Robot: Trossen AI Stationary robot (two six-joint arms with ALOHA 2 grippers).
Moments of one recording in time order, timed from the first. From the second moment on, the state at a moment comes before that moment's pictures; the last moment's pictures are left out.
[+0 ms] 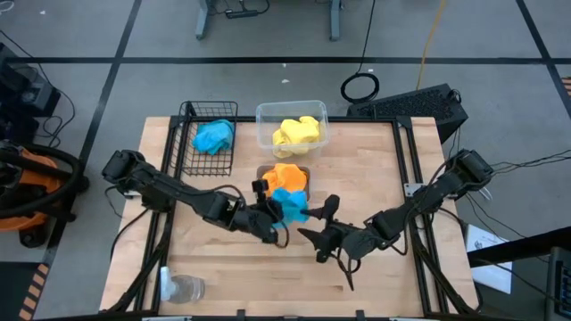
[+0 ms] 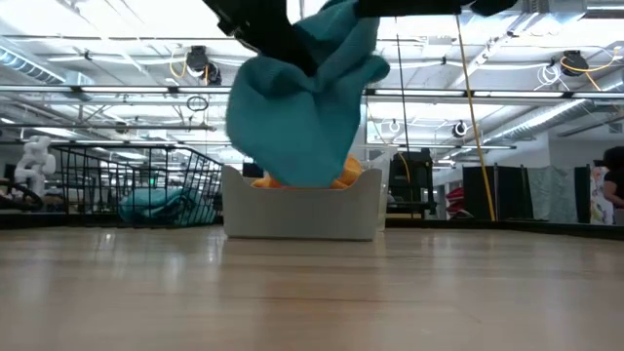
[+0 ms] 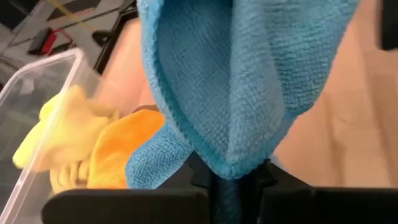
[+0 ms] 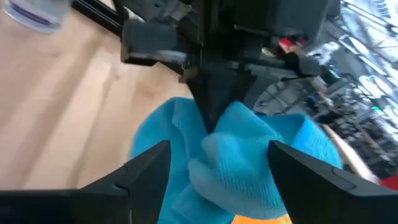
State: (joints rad) left arm -0.35 1.64 1.21 -0.36 -0.62 -0.07; right arm 0.55 1.56 0.94 0.24 0.84 -0.38
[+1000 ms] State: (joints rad) left arm -0.32 1.64 1.21 -0.03 -0.50 0.08; right arm 0.46 1.57 0.94 0.16 0.94 -0.25
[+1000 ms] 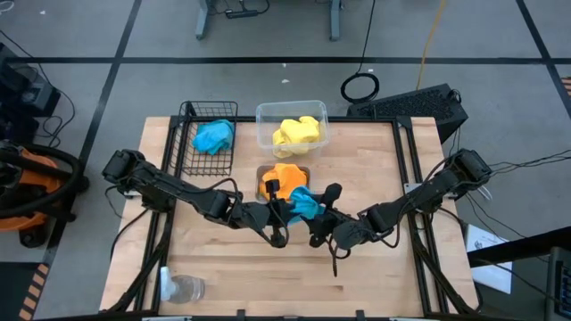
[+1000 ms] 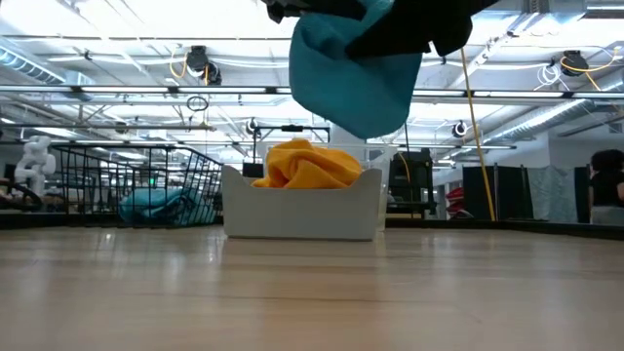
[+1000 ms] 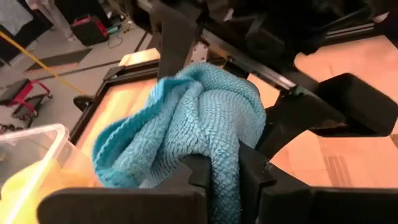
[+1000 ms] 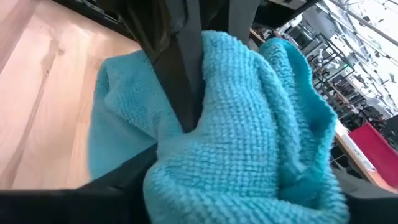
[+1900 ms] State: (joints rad) left arm -0.53 1.64 1.21 -0.18 -0.82 0.33; right arm 0.46 1.56 0.94 0.08 0.81 -0.20
